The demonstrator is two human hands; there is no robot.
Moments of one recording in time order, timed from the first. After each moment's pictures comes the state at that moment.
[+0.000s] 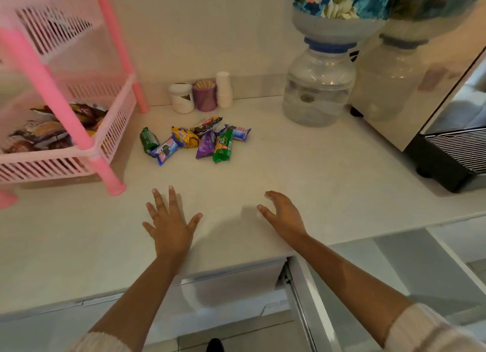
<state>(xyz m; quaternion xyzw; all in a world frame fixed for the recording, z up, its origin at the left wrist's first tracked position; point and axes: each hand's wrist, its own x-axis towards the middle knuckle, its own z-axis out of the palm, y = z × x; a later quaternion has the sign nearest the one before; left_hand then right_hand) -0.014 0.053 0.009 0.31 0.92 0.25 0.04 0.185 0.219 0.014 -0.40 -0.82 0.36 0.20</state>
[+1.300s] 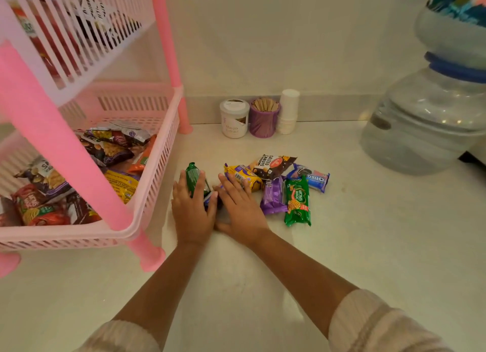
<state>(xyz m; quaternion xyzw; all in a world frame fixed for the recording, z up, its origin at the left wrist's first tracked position) -0.237 0.164 0.014 0.36 0.87 0.33 -0.10 -0.143 0.258 0.011 -0.13 -0.96 0.12 0.20</state>
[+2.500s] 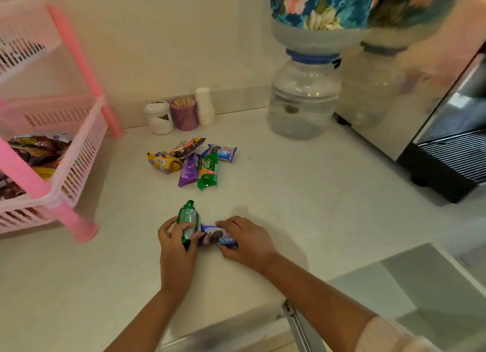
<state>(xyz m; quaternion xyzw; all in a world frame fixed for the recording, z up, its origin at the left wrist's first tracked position) -0.014 0.102 0.010 0.38 0.79 0.48 0.02 0.119 0.214 0.017 -0.24 -0.93 0.18 0.21</state>
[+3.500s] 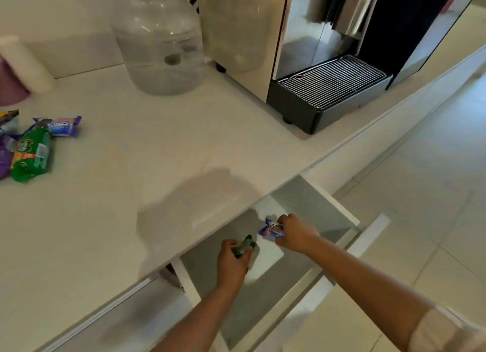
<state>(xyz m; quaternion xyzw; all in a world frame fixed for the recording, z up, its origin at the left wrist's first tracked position) 0.314 0.203 -0.087 0.32 0.72 0.39 0.47 0.467 0.297 -0.048 -0.60 -0.75 0.22 -0.17</state>
